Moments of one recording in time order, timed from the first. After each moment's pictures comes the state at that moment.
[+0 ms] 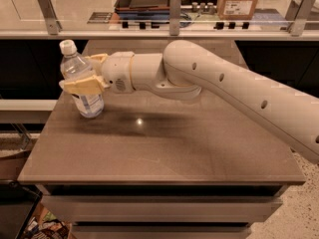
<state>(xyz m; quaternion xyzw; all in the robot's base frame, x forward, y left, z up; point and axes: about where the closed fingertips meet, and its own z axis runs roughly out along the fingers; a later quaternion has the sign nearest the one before) 0.560 0.196 0.928 -0.51 0.55 0.41 0.52</state>
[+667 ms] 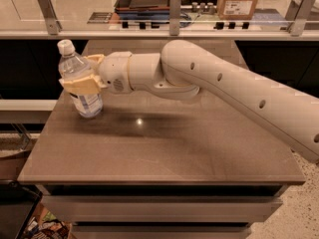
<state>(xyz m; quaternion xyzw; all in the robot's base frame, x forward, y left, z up) 0.557 0.201 0.929 -0.51 0.55 0.41 0.52</state>
